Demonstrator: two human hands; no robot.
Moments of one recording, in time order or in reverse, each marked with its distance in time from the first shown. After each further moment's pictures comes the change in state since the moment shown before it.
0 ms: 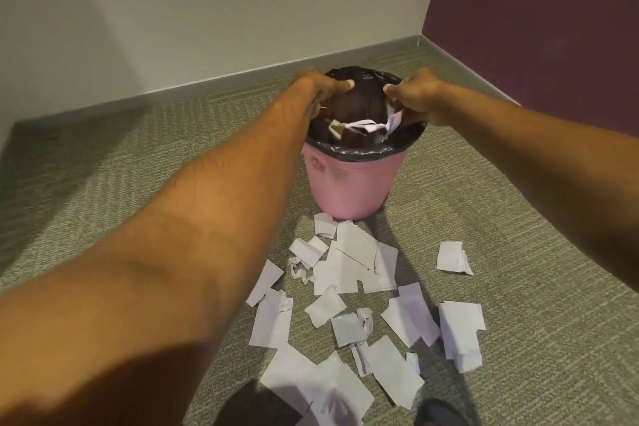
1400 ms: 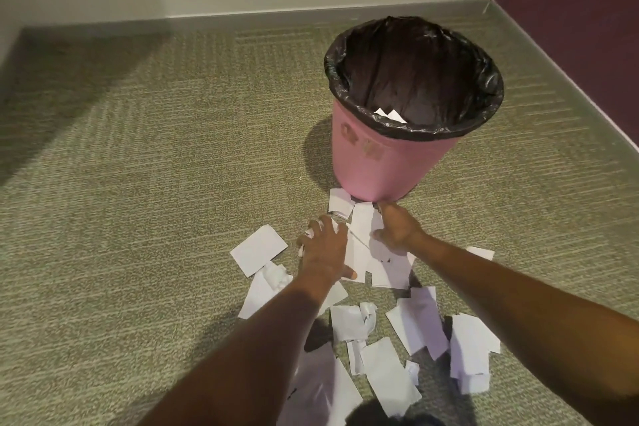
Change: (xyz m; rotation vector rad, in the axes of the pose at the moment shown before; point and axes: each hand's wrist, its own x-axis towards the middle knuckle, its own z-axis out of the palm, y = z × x) left_hand -0.021 -0.314 0.099 1.211 -0.043 0.012; right_hand -0.009 0.229 0.170 -0.756 -0.346 -0.172
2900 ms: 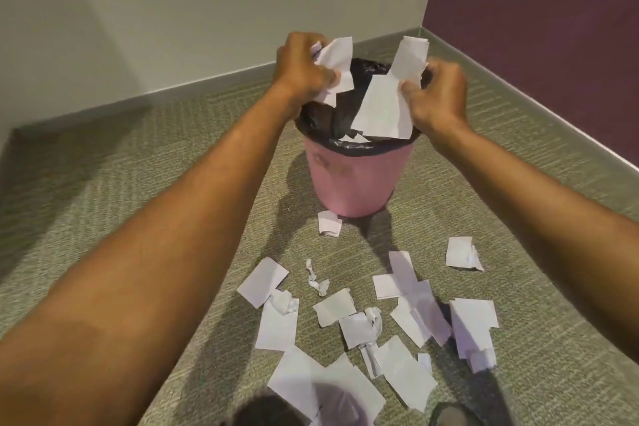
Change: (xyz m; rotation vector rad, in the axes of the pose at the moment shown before) left_hand -0.016 -0.007 -0.325 -1.030 0.594 0.249; right_hand -0.081 -0.066 -0.235 0.674 0.959 0.046
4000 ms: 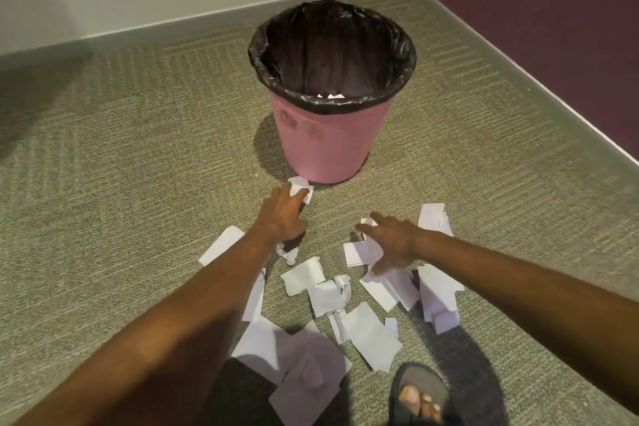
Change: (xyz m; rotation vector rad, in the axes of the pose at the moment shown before) left_hand -0.133 -0.239 0.099 0.876 -0.606 0.018; right_hand -0.145 0.180 0.013 -1.002 -1.377 -0.151
